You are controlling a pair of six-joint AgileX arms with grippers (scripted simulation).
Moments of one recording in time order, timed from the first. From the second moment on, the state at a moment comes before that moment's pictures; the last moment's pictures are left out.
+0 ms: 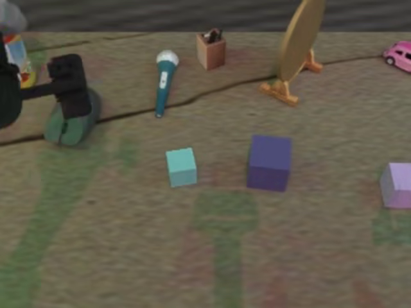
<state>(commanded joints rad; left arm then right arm) -0.26 1.16 0.99 -0.62 0.00 -0.36 0.00 0.00 0.00 0.00 0.00 0.00</state>
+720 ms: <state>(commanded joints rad) -0.50 2.22 1.88 -1.18 0.00 -0.68 0.00 0.00 0.00 0.00 0.00 0.00</state>
